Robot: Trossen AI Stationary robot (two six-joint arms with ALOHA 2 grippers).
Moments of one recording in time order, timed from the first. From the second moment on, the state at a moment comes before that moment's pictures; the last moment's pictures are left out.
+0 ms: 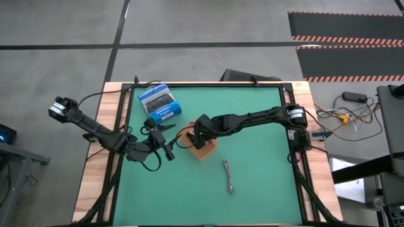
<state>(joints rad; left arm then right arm) -0.47 1.11 0.70 0.10 -1.07 -0.07 -0.02 2.02 1.53 -0.59 0.21 0.76</state>
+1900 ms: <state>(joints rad) -0.47 1.11 0.70 0.10 -1.07 -0.07 0.02 2.10 1.53 -0.54 0.26 0.80</state>
